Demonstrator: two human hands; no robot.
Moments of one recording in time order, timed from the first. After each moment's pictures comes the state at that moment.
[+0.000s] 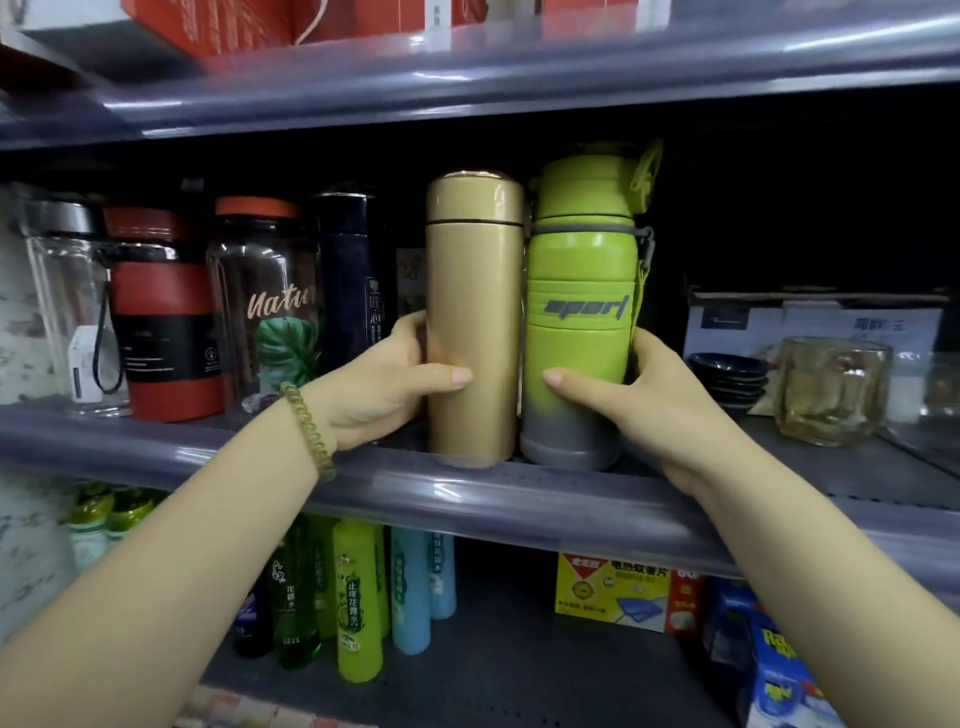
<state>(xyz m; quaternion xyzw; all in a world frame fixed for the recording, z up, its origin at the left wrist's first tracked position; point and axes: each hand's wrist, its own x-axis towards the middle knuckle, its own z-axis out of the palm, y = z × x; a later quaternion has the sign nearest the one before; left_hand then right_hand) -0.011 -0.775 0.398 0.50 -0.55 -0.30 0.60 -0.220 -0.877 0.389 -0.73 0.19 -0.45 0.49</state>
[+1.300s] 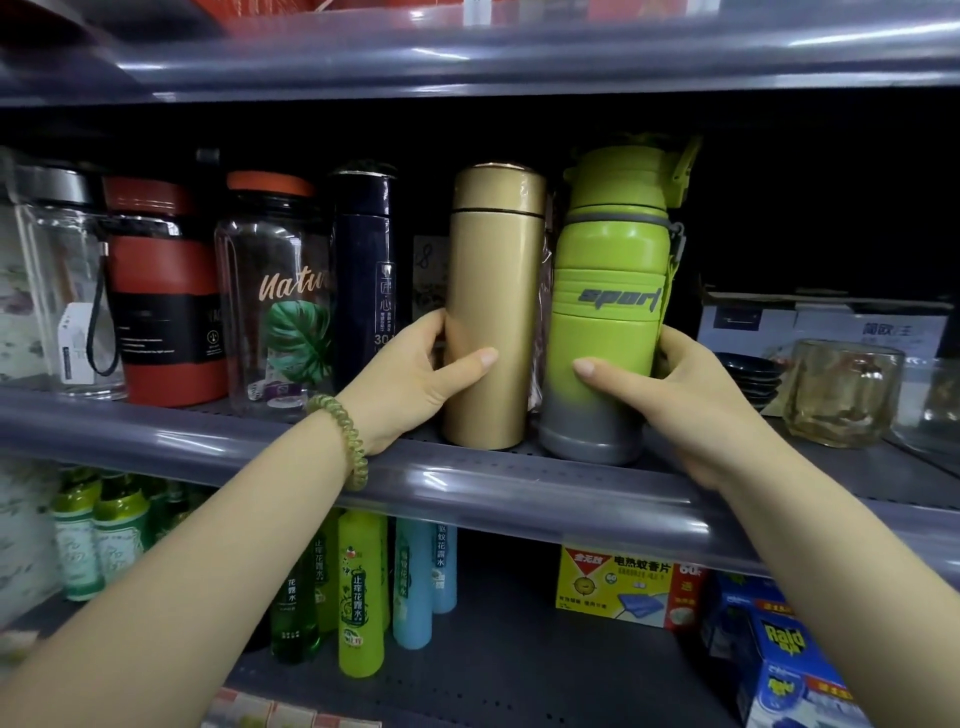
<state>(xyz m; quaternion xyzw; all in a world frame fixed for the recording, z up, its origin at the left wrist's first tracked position) -0.012 -0.774 0.387 0.54 -0.58 -0.14 0.59 -0.220 -0.872 0.390 -0.71 0.19 -0.46 0.49</state>
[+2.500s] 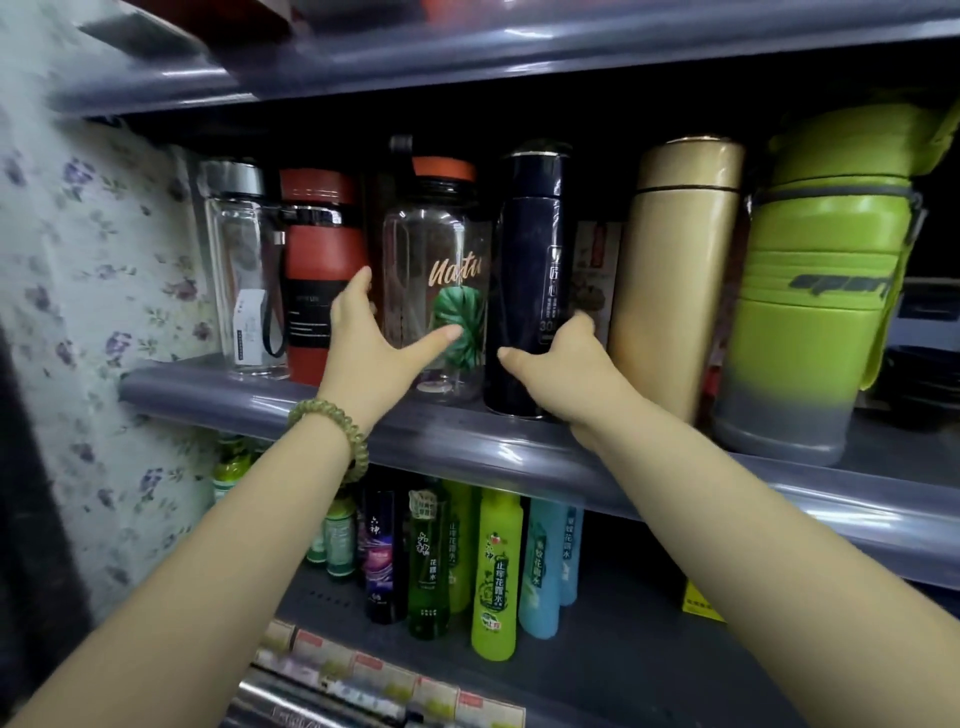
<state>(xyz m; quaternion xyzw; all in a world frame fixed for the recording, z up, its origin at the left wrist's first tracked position) 0.104 -0.687 0.375 0.69 -0.40 0.11 0.59 -0.045 -0.775 0.398 -0.79 0.28 -0.36 0.41</state>
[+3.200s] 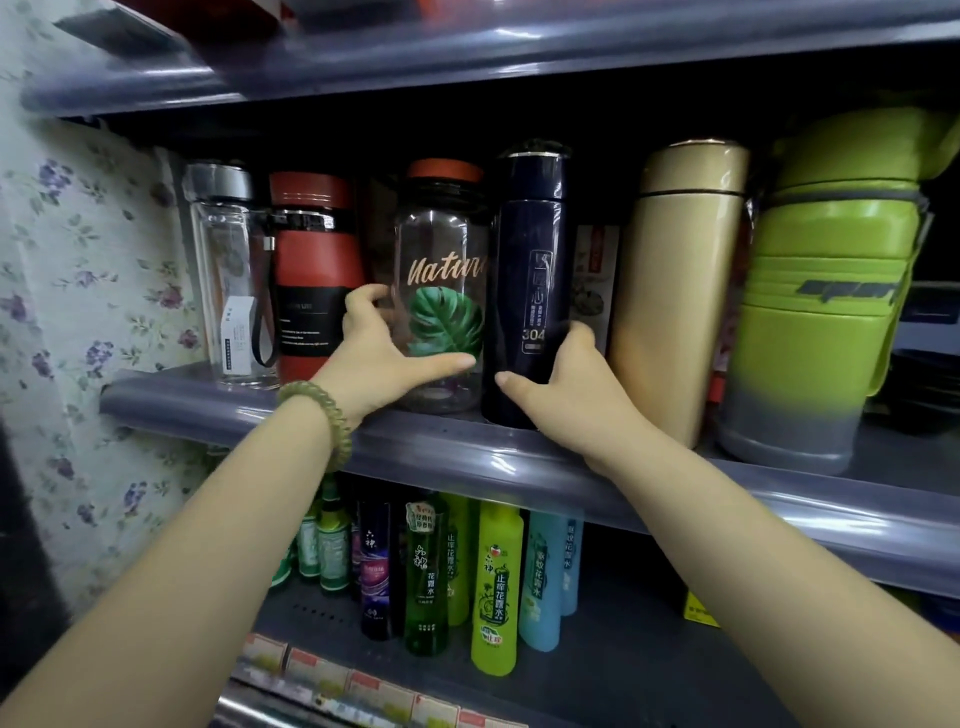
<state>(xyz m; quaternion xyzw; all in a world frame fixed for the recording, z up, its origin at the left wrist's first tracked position) 0.128 -0.697 0.381 0.71 -0.45 -0.02 0.55 -0.046 -0.785 0.383 -0.81 0.26 -0.39 0.35</state>
